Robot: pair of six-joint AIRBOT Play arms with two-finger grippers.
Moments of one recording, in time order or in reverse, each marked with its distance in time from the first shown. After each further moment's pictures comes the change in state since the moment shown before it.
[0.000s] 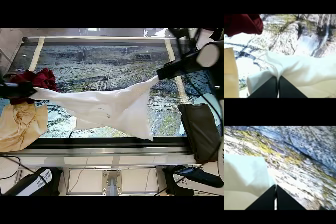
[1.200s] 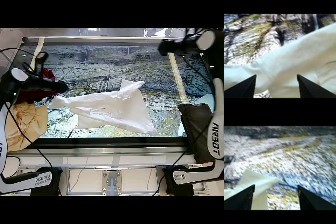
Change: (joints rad) left arm -0.287 -0.220 0.050 -0.031 0.170 0.301; right arm -0.201 -0.191 0.288 0.135 -0.112 0.079
